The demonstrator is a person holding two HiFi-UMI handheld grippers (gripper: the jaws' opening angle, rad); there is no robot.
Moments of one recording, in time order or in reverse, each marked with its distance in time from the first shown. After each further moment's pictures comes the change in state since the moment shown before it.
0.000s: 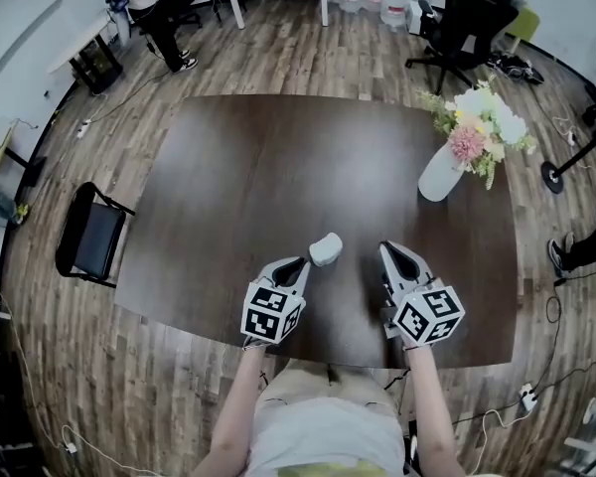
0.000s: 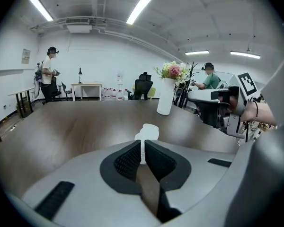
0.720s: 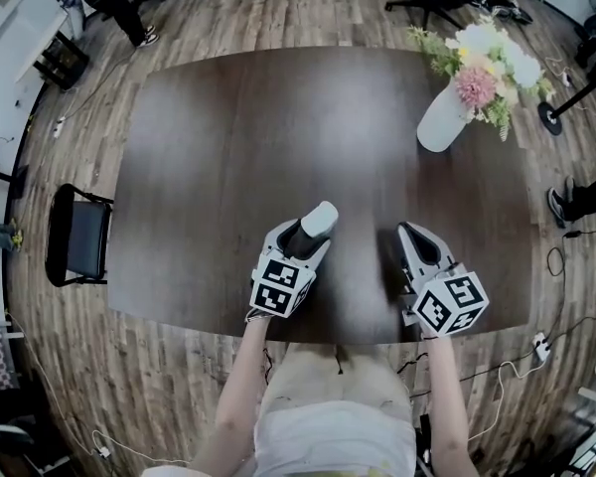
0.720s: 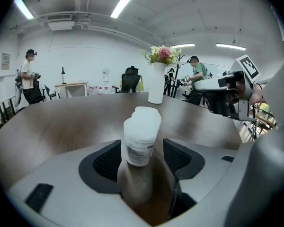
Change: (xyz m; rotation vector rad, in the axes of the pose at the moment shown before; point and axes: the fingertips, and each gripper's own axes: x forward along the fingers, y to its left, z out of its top) left arm 0.061 -0.008 -0.027 0.134 0.048 -0.118; right arm -0.026 -0.032 -0.034 0.047 0.054 -0.128
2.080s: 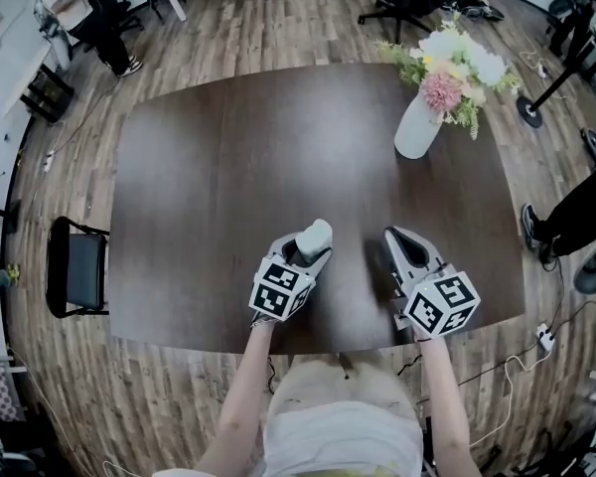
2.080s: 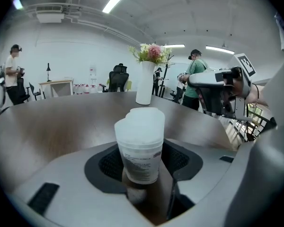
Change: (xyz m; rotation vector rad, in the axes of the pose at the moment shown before) left arm 0.023 -0.025 0.011 0.037 0.026 -0.156; right arm -0.005 0.001 0.015 0.012 -0.045 -0.019
